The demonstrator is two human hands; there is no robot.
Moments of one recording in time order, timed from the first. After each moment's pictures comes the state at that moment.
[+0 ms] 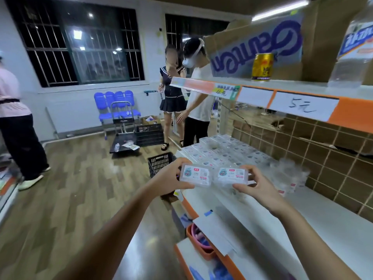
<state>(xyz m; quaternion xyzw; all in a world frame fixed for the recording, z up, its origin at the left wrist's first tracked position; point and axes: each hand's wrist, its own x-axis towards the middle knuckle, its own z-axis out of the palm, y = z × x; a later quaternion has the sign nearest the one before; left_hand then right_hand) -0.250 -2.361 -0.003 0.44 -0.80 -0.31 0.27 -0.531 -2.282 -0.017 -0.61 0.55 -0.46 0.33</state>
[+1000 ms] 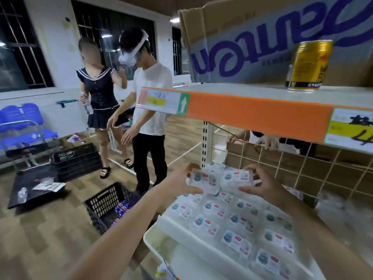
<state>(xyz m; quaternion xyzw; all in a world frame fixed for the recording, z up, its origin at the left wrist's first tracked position) -0.331 -2.754 -0.014 0.26 -0.91 -0.28 0.14 -0.547 -2.571 -0.015 -0.50 0.74 -0.41 0.19</state>
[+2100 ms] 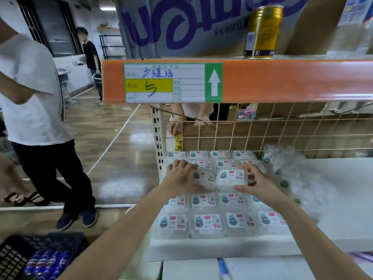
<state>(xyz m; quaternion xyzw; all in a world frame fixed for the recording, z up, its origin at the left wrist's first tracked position) -0.426 -2.802 -0.073 0.03 -0.99 -0.12 0.04 -0.477 -2.549 -0.058 -0.17 0.86 -0.46 0.14</state>
